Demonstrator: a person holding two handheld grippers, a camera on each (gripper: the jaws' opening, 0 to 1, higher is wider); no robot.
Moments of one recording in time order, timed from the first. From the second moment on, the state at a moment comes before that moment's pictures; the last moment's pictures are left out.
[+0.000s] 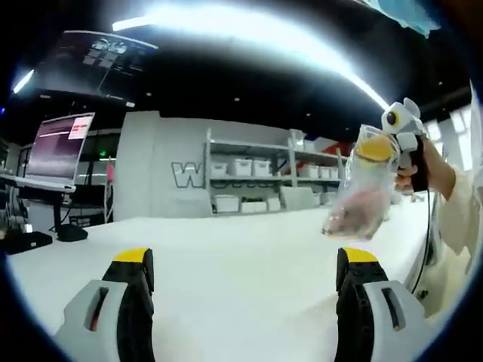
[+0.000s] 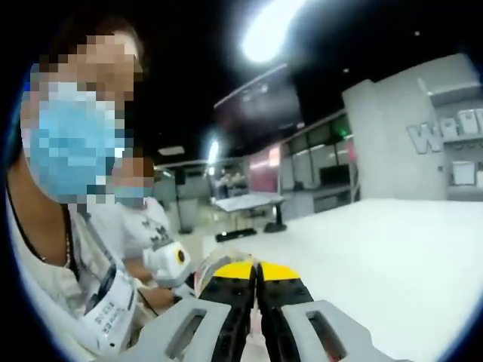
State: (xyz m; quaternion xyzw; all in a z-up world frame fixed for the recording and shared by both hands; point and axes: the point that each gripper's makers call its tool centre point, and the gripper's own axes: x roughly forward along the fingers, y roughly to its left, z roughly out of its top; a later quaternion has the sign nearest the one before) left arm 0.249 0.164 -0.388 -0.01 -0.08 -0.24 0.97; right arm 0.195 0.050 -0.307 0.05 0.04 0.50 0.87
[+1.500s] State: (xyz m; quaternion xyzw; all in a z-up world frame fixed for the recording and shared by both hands) left arm 0.253 0.177 -0.398 -0.02 -0.07 -0.22 0.97; right arm 0.277 0.058 -0.304 -0.25 -0.01 0.40 0.88
